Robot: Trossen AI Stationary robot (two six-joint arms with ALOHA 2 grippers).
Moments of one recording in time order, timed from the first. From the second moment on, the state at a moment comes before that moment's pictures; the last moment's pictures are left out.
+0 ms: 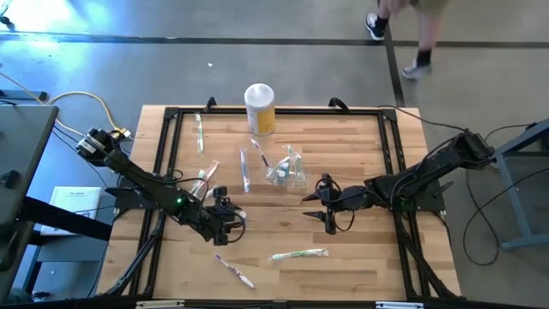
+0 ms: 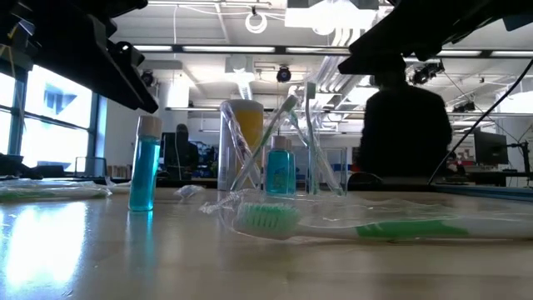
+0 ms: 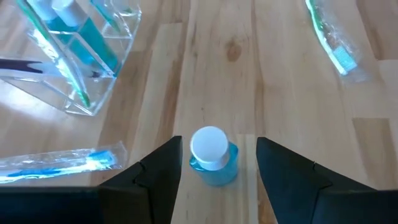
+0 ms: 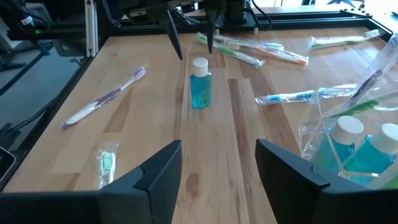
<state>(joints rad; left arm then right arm) -0.56 1.31 0.73 -0.24 -0.55 -0.40 0.35 1.28 0.60 0.27 0.28 0.21</state>
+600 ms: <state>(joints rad) -0.56 1.38 0.72 -0.23 -0.57 -0.44 0.35 1.28 0.60 0.27 0.28 0.21</state>
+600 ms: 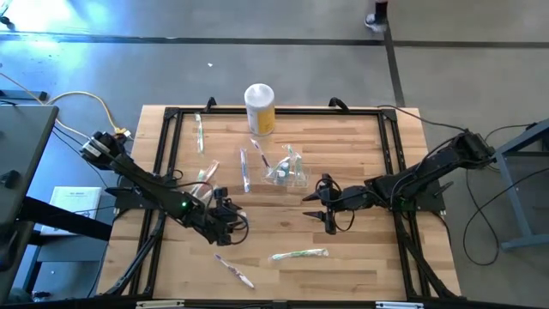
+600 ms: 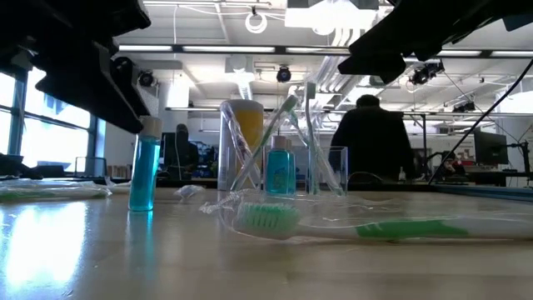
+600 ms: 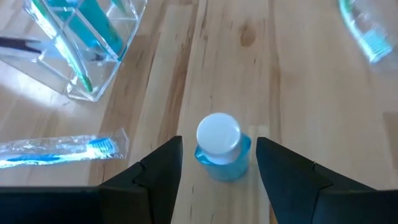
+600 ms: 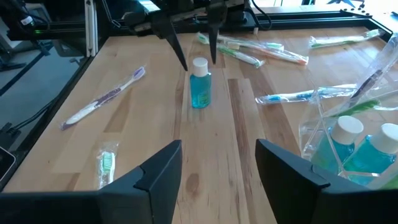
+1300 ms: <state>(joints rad) -0.56 1.43 0.72 -0.17 -0.60 -0.42 0.35 1.28 0.60 0.27 0.28 0.21</state>
